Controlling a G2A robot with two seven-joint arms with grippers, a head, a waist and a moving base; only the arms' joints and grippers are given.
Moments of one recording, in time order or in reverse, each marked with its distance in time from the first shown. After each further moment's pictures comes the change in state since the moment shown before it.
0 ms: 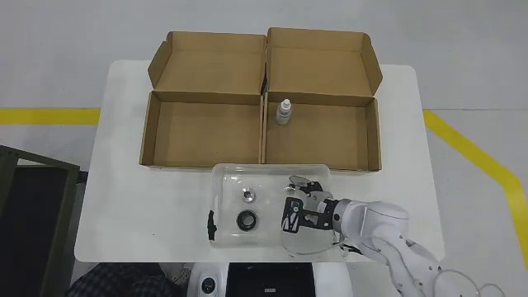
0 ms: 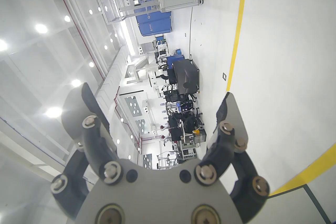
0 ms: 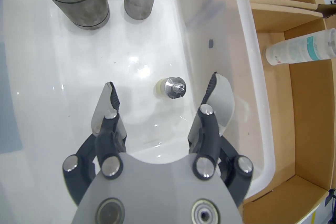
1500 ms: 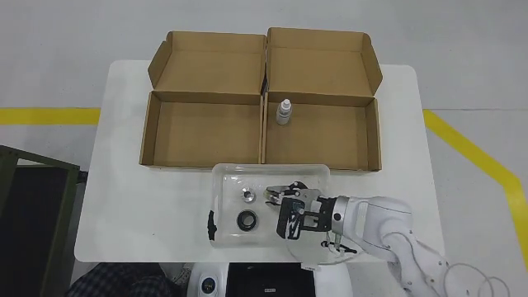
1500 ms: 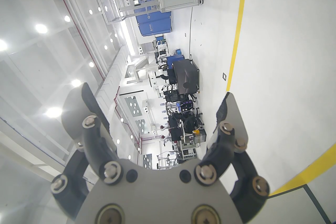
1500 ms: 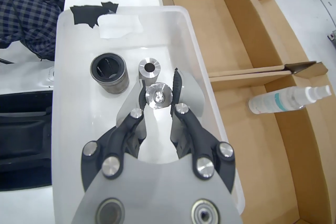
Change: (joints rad) left arm 0.000 0.000 0.000 0.000 0.000 0.000 0.000; right arm 0.035 0.002 0.008 -0.090 0.201 -0.040 -0.161
